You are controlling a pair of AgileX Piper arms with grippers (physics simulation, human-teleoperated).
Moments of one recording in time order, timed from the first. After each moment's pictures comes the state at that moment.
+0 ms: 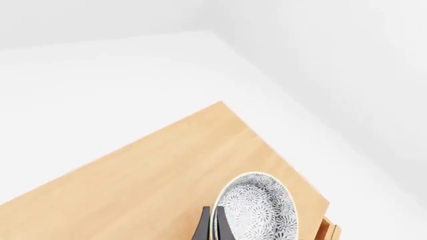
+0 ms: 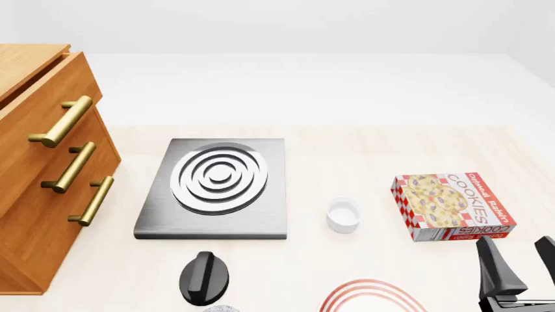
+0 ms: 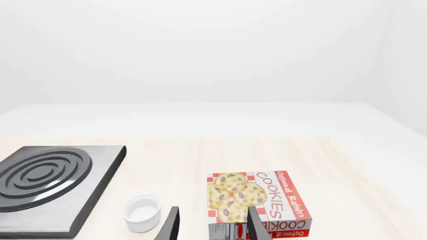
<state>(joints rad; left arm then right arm) 0.63 1.31 -1.30 0.31 -0.42 0.00 0.00 0.00 0.00 0.01</state>
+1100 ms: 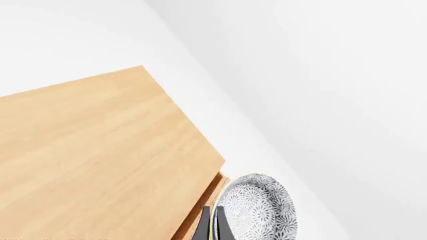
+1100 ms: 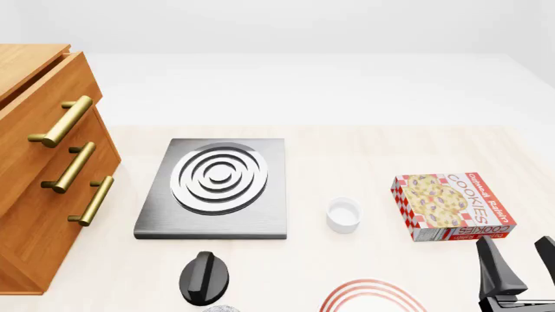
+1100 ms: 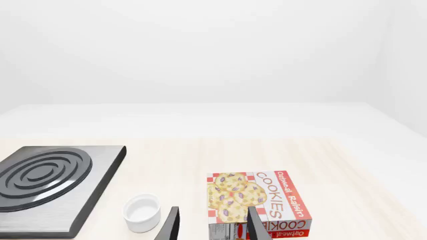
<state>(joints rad) 0.38 1.13 -1.34 0.48 -0.72 0.00 0.00 0.00 0.00 0.01</state>
